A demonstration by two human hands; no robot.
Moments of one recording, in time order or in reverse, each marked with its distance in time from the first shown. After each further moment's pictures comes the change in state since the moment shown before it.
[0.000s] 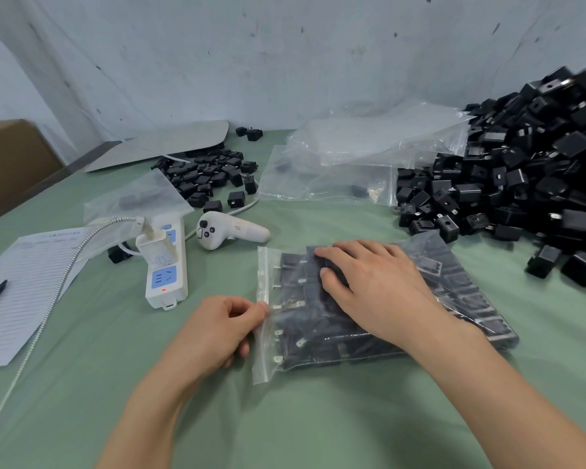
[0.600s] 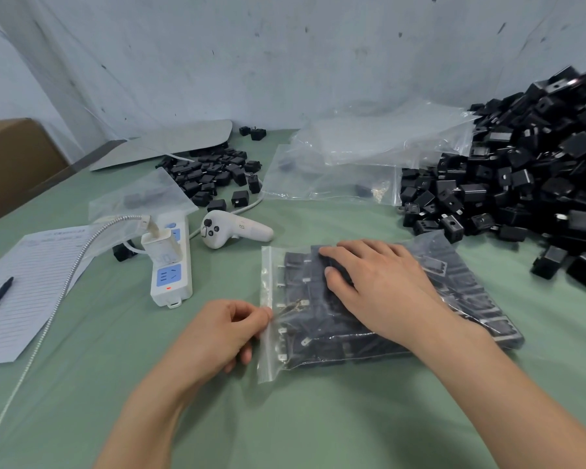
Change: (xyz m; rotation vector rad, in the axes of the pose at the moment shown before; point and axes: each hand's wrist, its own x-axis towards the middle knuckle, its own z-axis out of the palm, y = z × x) left_hand -0.006 -0.004 -0.003 -0.014 -0.053 -0.008; right_hand -0.001 0.000 -0.001 0.001 -0.004 -0.003
